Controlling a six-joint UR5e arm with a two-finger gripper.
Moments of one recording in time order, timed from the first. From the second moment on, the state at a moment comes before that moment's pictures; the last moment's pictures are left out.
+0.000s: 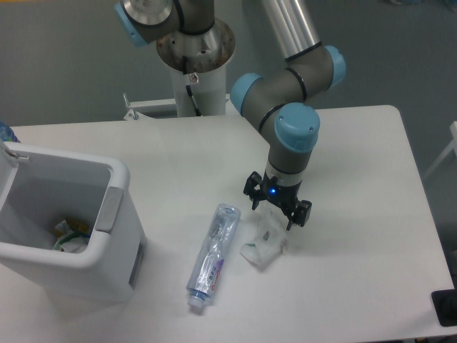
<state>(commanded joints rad) 2.54 -1.98 -1.80 -0.80 1.43 1.10</state>
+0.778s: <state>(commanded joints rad) 2.55 -1.96 -1.73 -0.81 1.34 1.04</state>
